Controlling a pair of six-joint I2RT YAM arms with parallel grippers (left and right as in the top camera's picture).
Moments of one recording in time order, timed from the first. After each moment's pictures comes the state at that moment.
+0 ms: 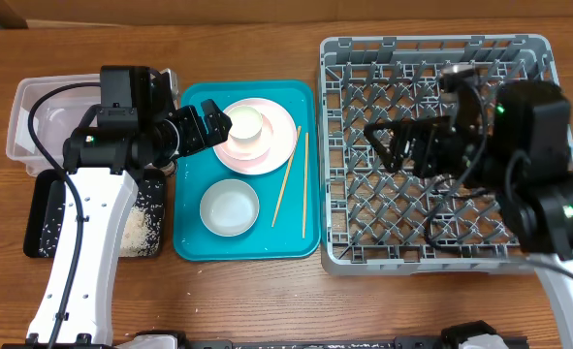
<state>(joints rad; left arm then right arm) -0.03 1.45 1.35 -0.88 0.36 -0.42 0.20 1.18 1.41 -0.89 -0.52 0.33</state>
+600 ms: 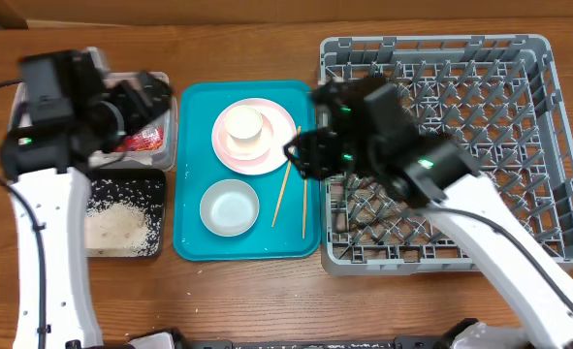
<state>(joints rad) 0.23 1.45 1.48 -0.90 0.36 -0.47 0.61 1.52 1.49 -0.80 -0.25 0.32</state>
